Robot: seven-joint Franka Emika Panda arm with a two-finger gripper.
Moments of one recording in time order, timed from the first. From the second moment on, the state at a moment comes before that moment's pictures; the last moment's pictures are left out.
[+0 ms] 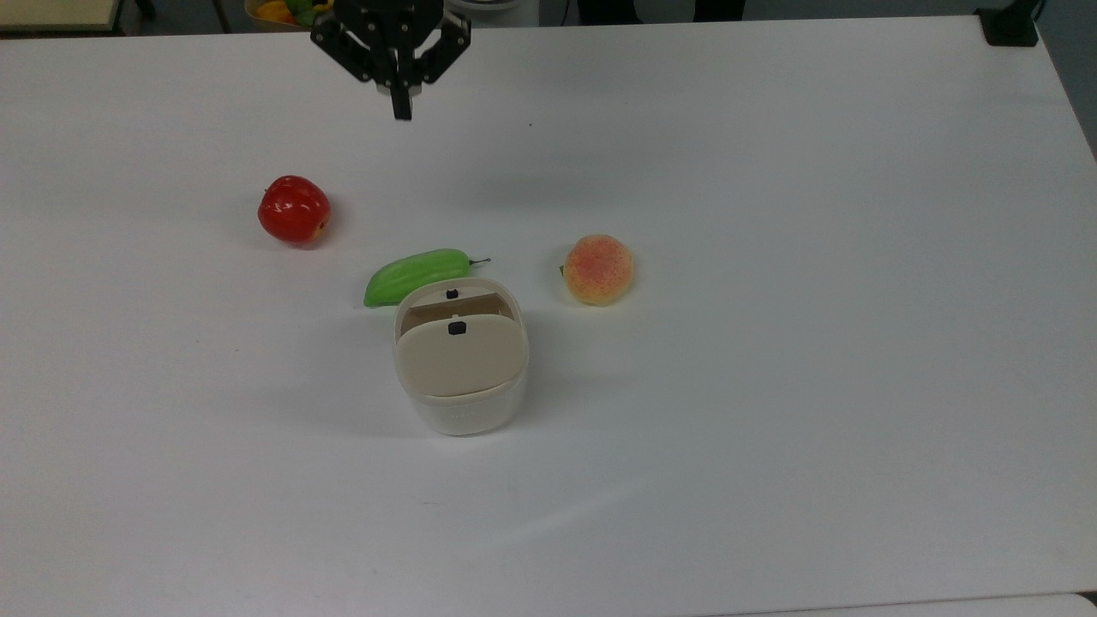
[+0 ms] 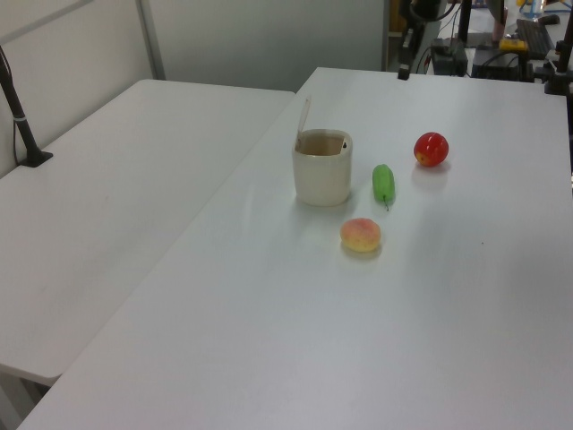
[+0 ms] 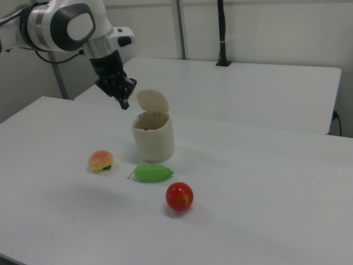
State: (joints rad) arm 0.00 0.11 0.03 -1.58 -0.04 1.87 -0.05
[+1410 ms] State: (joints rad) arm 0.04 0.40 0.04 -1.56 0.03 2.75 -0.05
